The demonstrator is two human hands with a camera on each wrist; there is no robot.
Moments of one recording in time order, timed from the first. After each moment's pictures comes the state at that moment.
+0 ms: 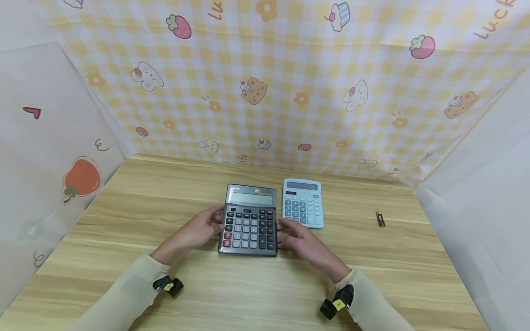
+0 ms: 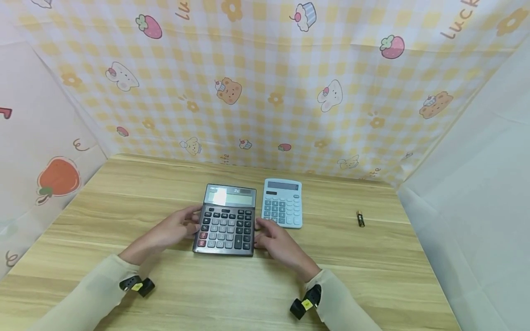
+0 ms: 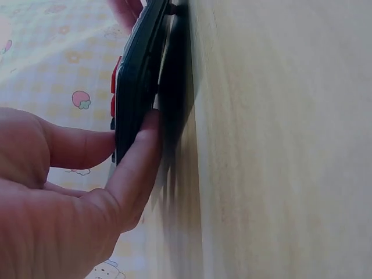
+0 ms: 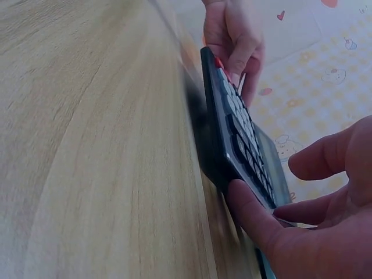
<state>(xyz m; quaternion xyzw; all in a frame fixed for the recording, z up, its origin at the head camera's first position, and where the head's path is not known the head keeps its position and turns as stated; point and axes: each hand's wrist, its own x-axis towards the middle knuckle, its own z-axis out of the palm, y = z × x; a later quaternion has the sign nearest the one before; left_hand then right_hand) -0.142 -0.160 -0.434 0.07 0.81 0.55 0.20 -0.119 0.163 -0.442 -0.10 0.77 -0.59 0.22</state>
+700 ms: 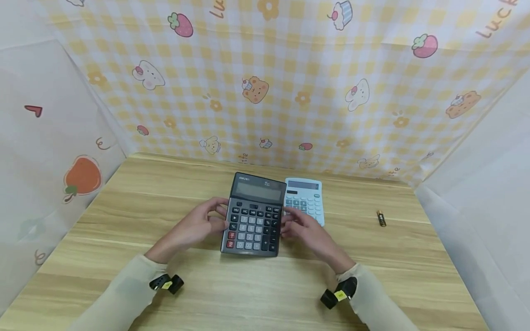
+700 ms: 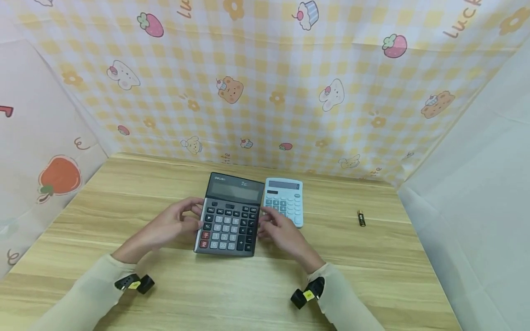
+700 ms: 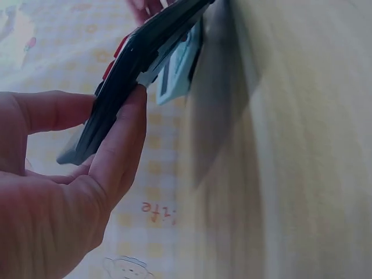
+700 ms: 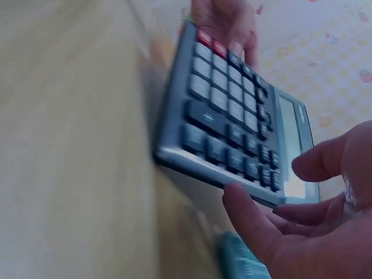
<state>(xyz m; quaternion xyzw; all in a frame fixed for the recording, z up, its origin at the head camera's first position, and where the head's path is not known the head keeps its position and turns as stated) -0.139 -0.165 -0.411 0.12 0.79 0.58 0.17 -0.135 0.165 -0.426 -0.10 0.78 -0.60 0.17</state>
